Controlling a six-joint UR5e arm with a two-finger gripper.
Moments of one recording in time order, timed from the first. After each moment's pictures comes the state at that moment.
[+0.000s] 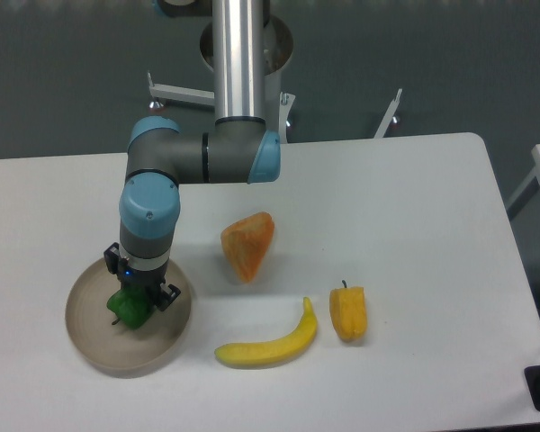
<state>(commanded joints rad) 1.87 -2.15 -1.41 -1.06 1.33 0.63</state>
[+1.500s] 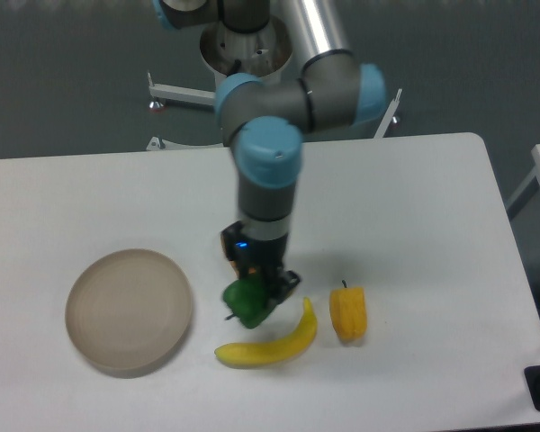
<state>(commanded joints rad) 2.23 -2.02 -1.32 -1.17 1.47 1.26</state>
